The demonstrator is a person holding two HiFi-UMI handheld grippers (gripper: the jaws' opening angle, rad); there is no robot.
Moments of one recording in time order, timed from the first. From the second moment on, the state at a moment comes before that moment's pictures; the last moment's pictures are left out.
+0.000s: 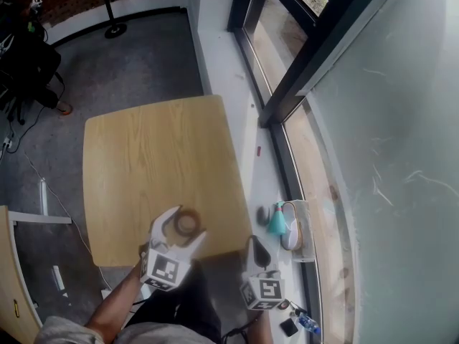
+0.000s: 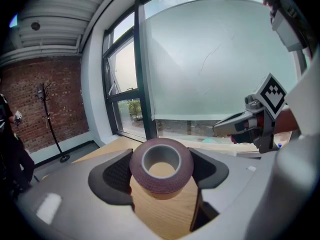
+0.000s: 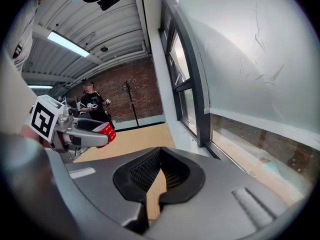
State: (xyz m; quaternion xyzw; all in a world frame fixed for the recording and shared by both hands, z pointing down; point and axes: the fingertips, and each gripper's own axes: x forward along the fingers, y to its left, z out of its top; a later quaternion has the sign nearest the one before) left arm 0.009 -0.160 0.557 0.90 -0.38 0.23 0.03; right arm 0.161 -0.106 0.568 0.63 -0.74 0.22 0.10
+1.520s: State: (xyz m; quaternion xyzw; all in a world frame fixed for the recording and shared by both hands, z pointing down) left arm -0.081 -0.108 0.401 0.87 -0.46 0.15 -0.02; right arm 0.081 -0.092 0.445 0.59 -0.79 0.15 0.08
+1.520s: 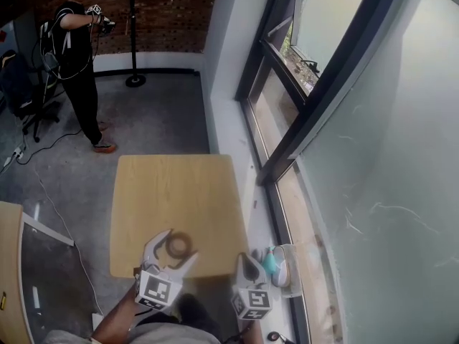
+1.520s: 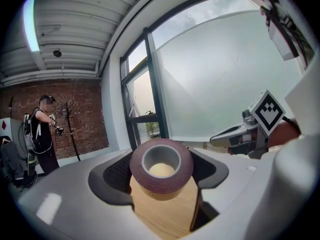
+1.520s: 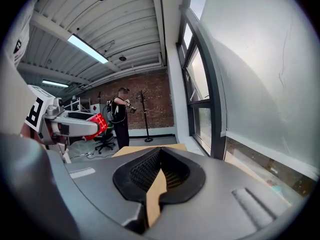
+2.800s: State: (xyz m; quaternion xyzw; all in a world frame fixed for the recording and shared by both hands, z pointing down) left arm -0.122 -0.081 0.344 0.86 -0.50 0.09 -0.05; right arm 0.059 -0.084 0.402 0.59 -0.80 0.10 0.06
